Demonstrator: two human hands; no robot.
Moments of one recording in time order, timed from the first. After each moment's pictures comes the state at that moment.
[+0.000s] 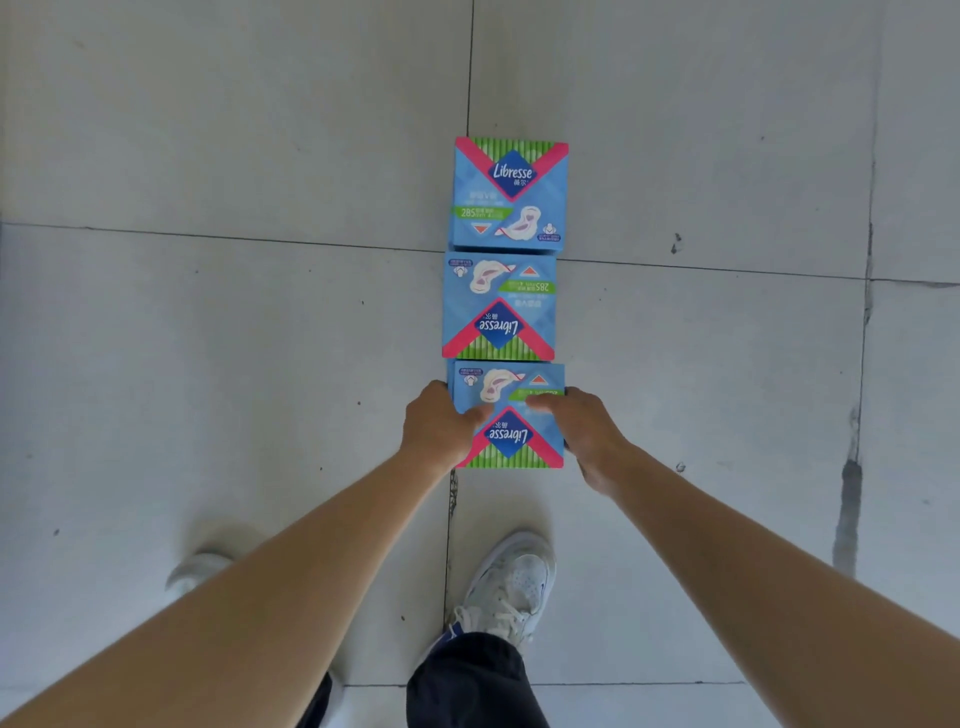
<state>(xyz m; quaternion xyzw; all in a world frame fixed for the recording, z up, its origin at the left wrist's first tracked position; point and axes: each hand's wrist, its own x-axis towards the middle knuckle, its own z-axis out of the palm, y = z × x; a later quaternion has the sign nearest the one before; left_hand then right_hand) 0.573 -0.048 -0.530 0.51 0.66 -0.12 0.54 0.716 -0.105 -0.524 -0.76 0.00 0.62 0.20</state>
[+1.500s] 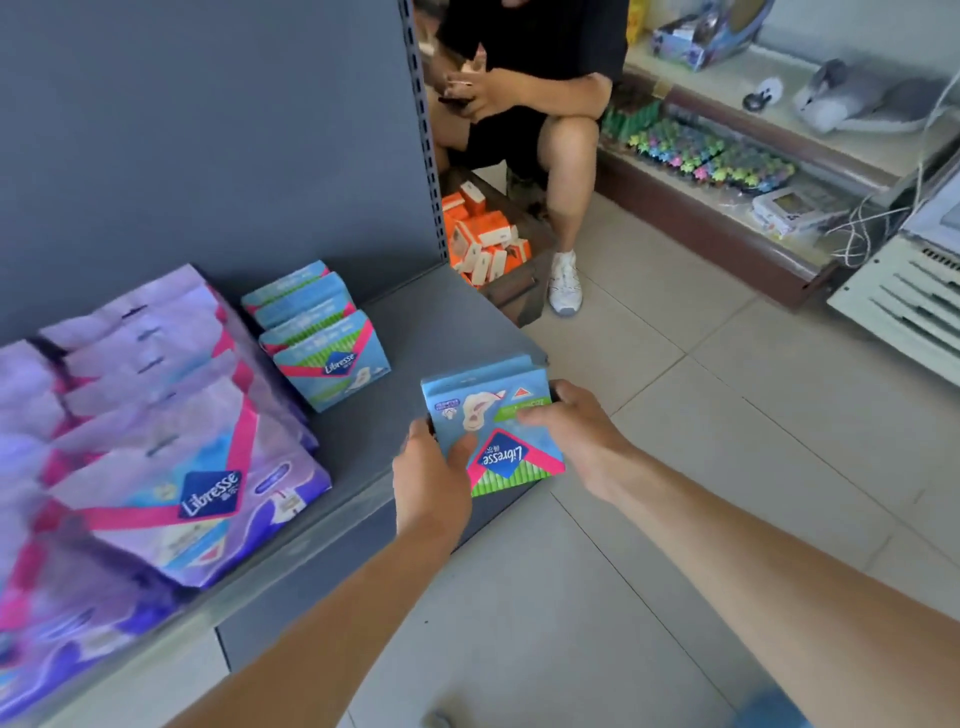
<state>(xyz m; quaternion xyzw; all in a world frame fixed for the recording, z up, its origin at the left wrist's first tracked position) 0.127 0.114 -0.048 0.23 0.84 0.41 0.28 0.228 0.222 -0.039 -0.51 -0.51 0.67 0.15</state>
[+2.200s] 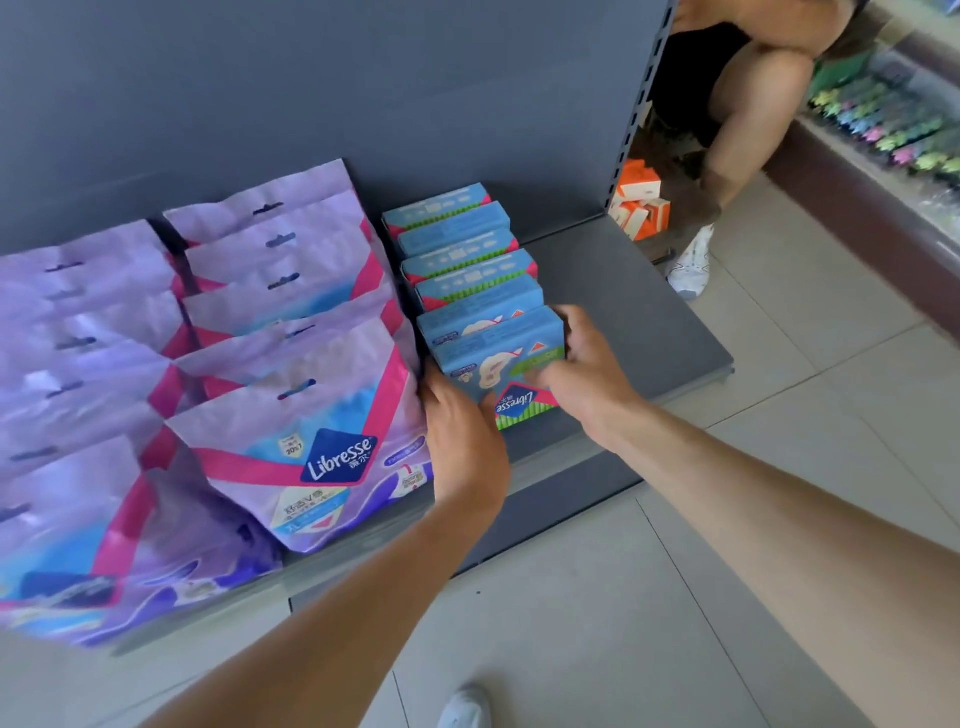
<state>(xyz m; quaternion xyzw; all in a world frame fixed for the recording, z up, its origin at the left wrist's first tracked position) -0.005 0.095 -0.118 0.19 0.89 0.41 0.12 0.043 0.206 -0.092 -0.43 -0.63 0.64 0.11</state>
